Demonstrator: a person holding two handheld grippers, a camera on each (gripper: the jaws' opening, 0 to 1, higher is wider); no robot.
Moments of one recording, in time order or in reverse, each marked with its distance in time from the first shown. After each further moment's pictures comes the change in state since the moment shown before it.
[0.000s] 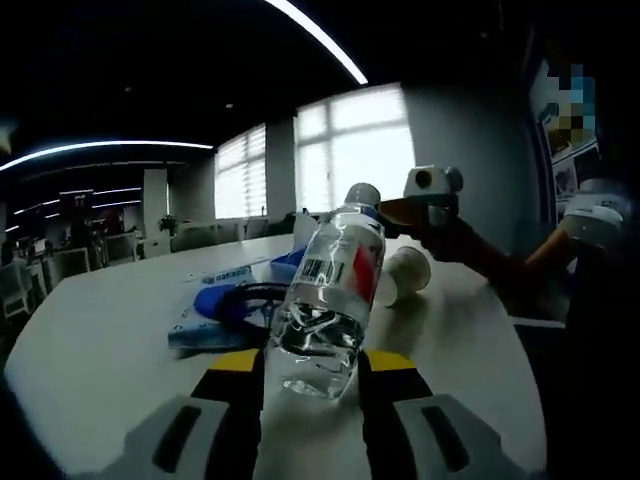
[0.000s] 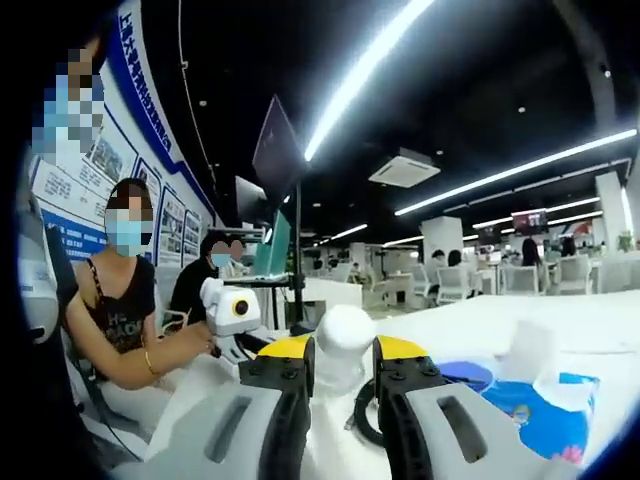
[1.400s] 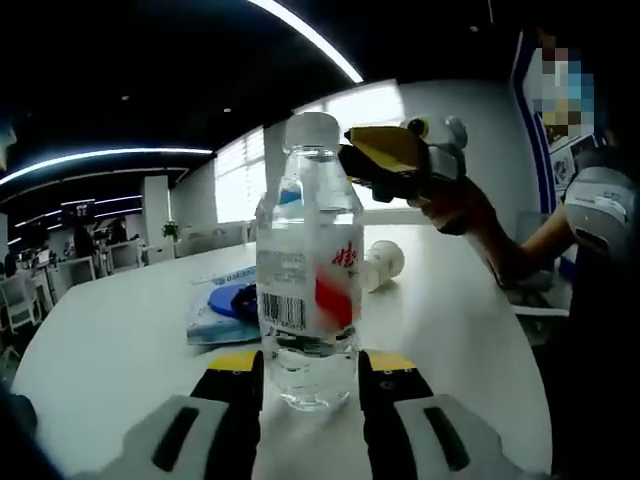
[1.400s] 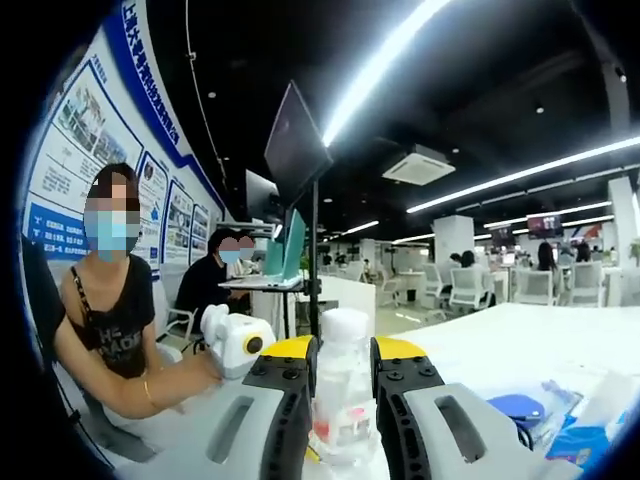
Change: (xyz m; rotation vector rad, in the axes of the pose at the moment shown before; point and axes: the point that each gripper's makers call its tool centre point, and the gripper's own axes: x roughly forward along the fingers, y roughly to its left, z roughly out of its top) left arm -0.017 0.012 -0.004 0.042 0.001 0.029; right arm 0.079 0.057 0.019 -0.019 0.034 0.054
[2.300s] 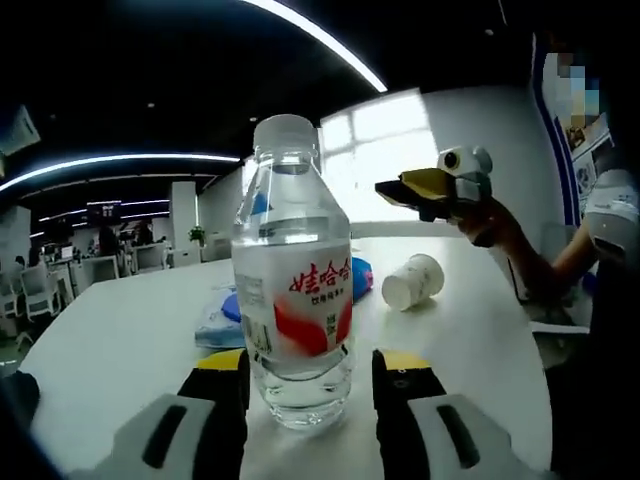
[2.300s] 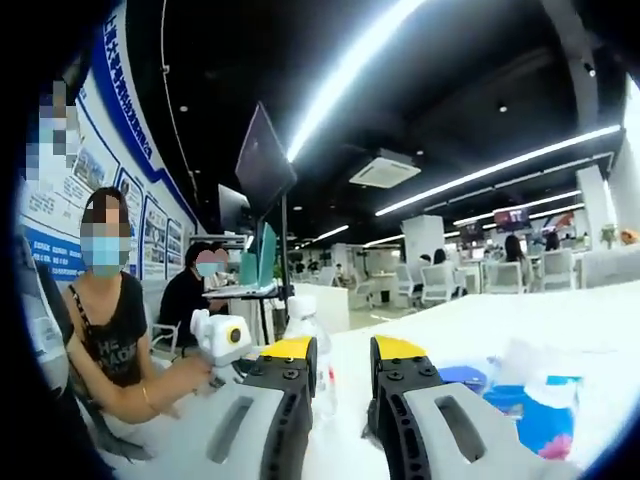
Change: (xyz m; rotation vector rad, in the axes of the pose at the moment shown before) left arm 0.004 -0.006 0.008 -0.031 -0.043 0.155; right arm -0.109 -0.038 0.009 0.046 -0.046 -0.155
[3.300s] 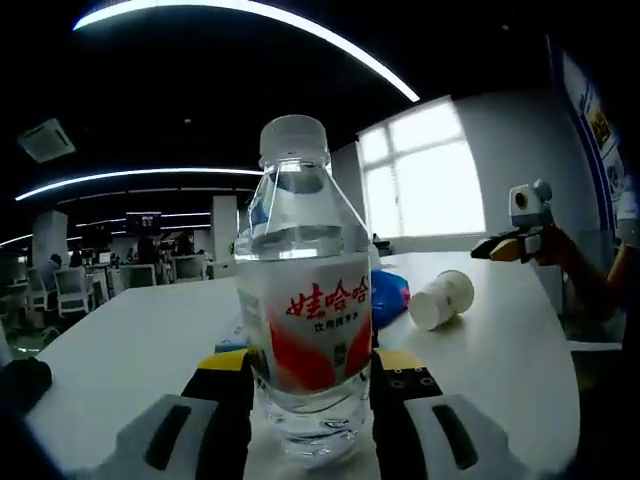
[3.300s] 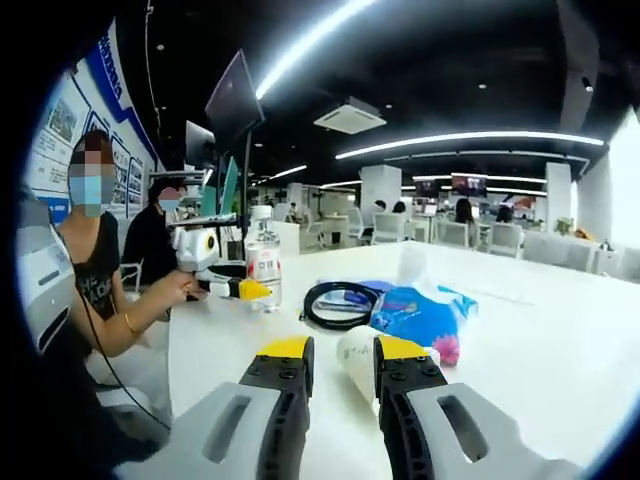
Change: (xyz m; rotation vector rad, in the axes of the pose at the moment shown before) left arm 0.012 0.011 0.009 -0.025 -0.082 0.161; right arm -0.119 -0.049 -0.056 -0.062 0.302 -0.189
